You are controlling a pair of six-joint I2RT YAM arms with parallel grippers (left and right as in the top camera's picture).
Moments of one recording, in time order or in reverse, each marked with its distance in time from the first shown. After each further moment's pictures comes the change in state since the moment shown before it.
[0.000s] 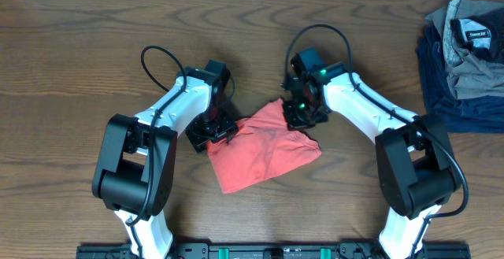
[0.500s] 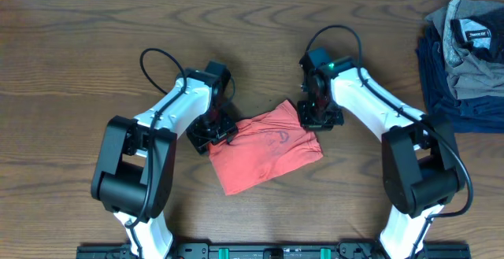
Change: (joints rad) left arm -0.003 -0.024 -0.018 0.000 0.007 -0.076; right arm -0.046 -0.009 0.055 -0.155 0.138 0.107
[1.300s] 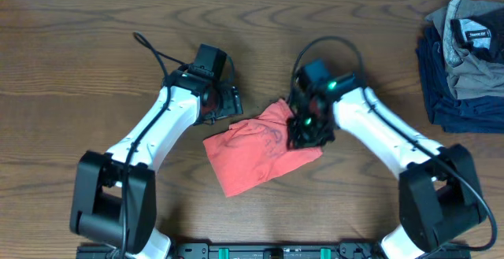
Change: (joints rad) left arm 0.000 -0.176 -0.025 0.295 -0.033 0.447; right arm 0.115 -0.189 -0.206 0.080 -0.245 -0.037
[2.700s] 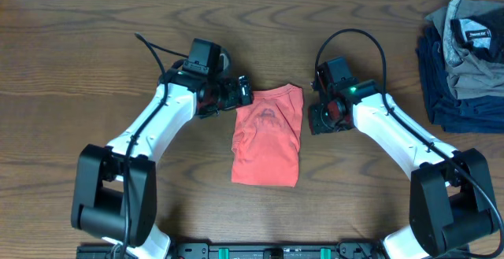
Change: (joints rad) left arm 0.037 0.027 0.000 0.160 0.228 -0.013; right arm -0.133 -0.048 -0.076 0.208 0.317 -0.056
